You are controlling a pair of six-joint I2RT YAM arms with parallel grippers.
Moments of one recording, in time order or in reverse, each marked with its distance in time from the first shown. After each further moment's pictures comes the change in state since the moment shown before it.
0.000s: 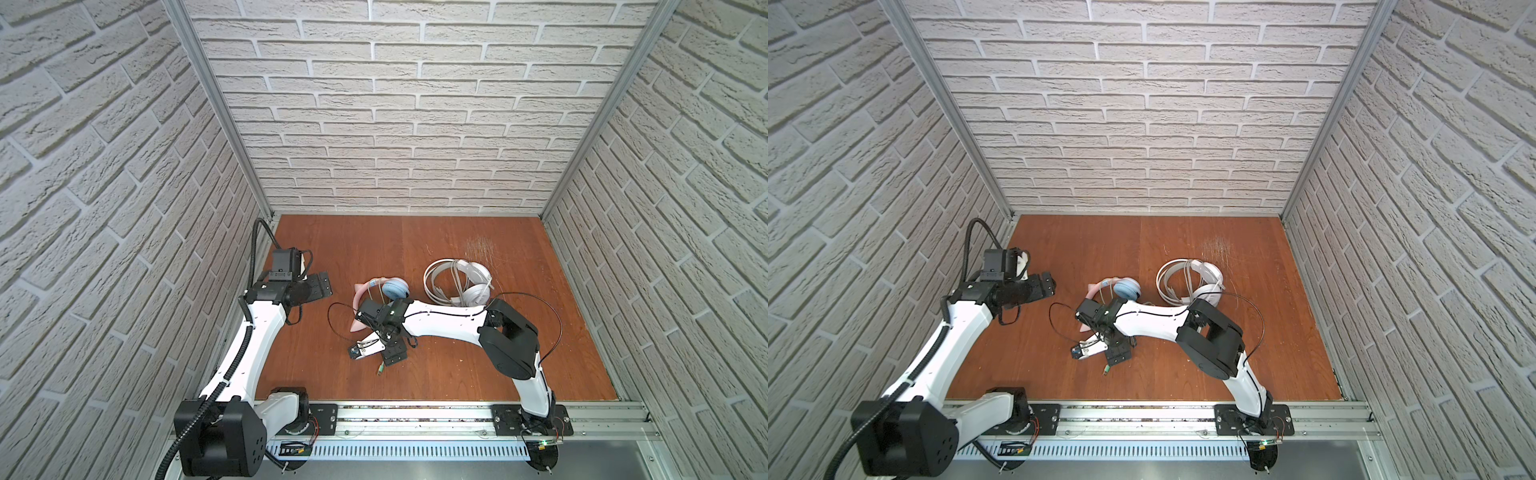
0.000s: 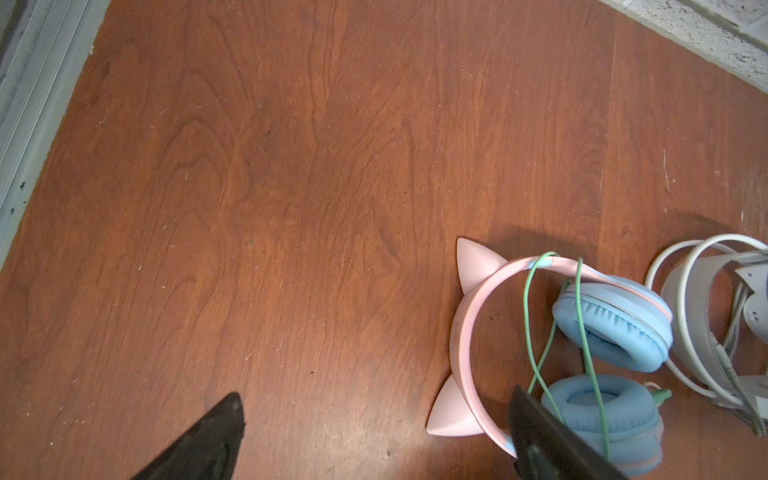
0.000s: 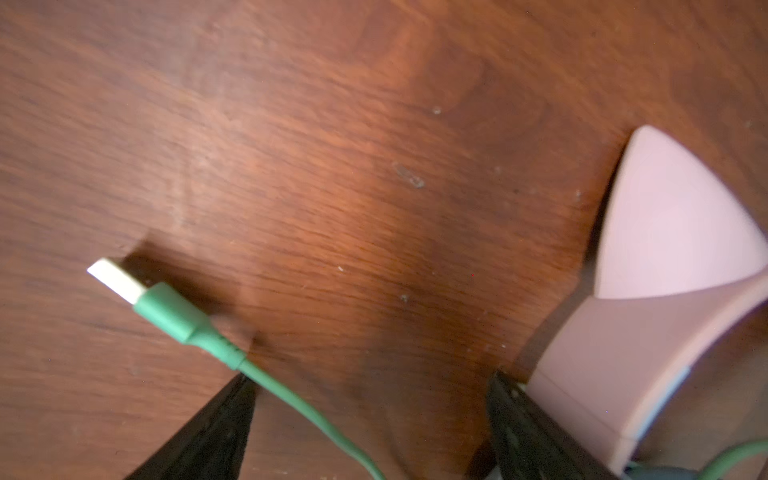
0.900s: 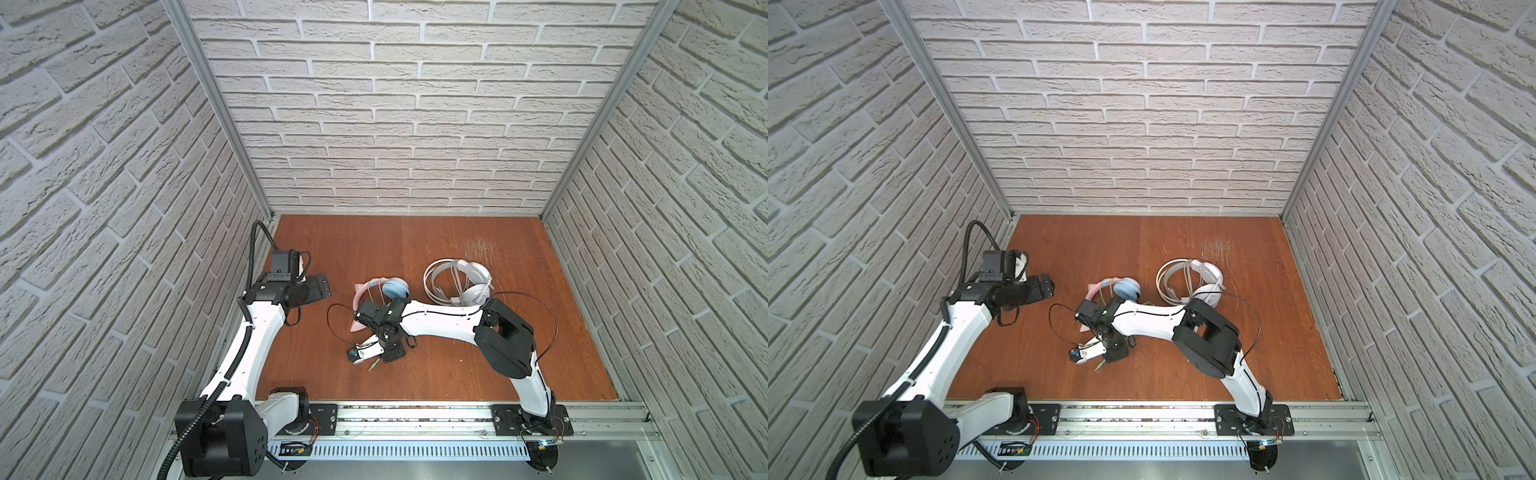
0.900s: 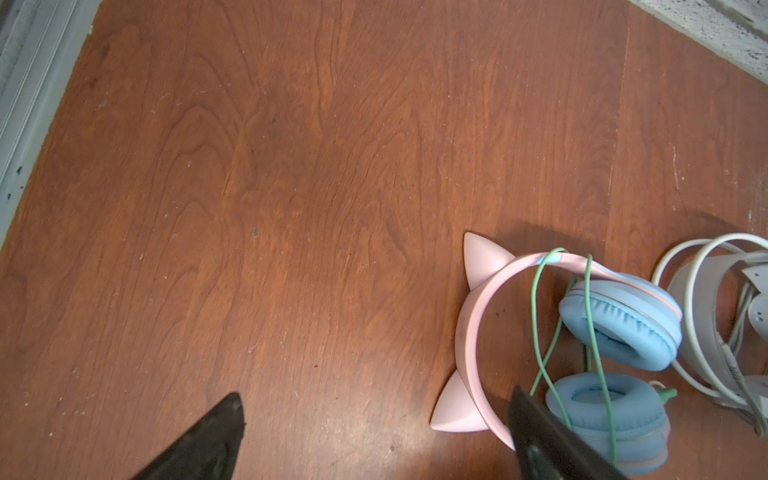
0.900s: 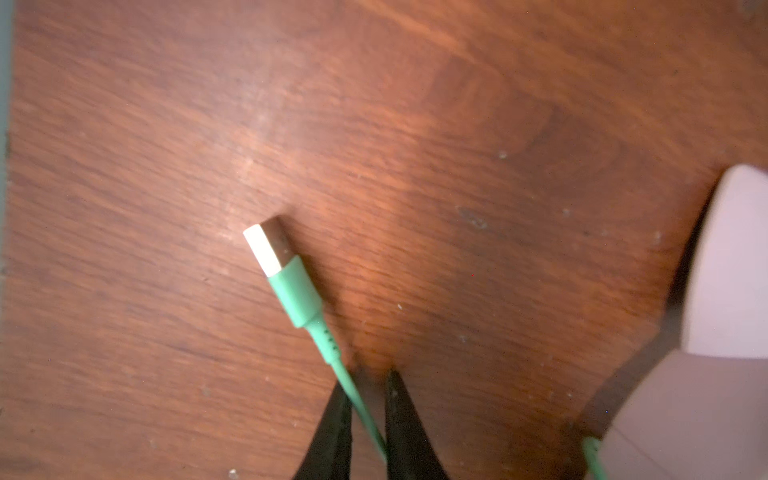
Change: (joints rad) left arm 0.018 0.000 -0.010 -0.008 0.013 0.002; right arm -0.007 0.029 0.019 -0.034 -0.133 0.049
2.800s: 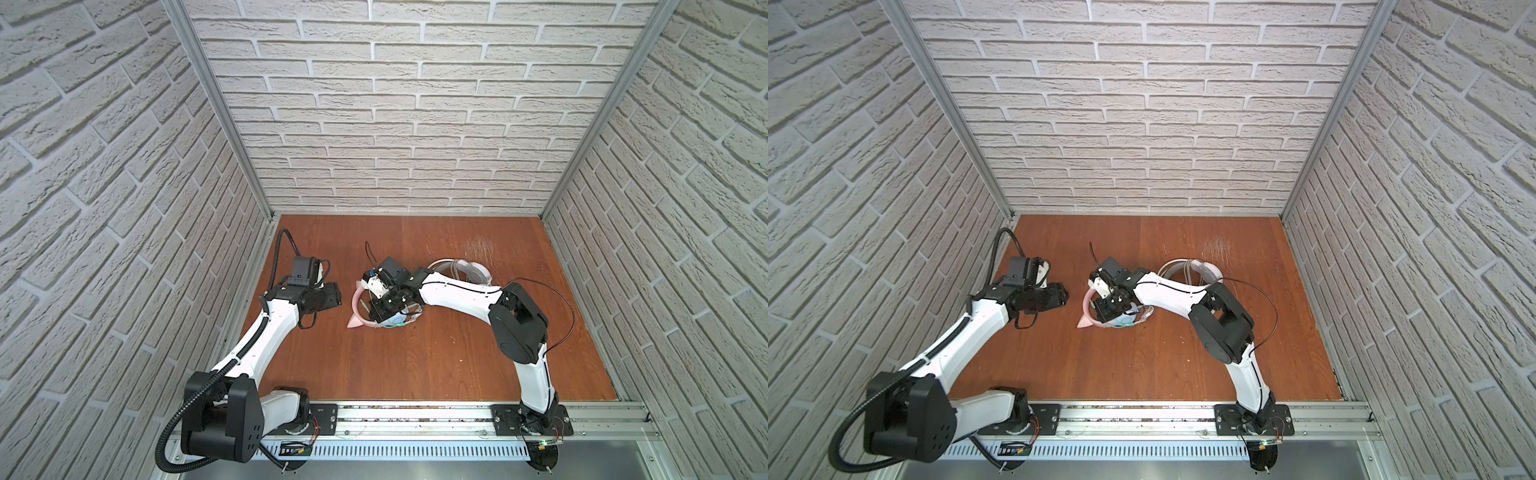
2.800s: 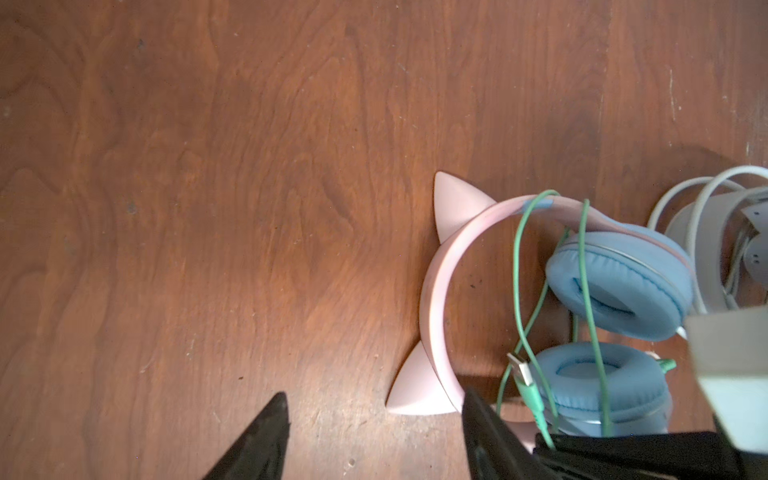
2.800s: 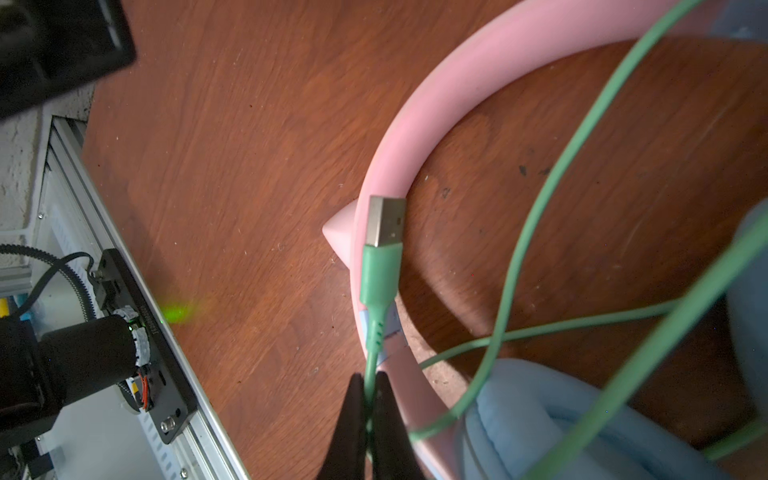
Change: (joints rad) left arm -0.149 0.081 -0.117 0.166 0.064 -0.068; right arm -0.219 -0.042 0.039 0.254 -0.269 1.180
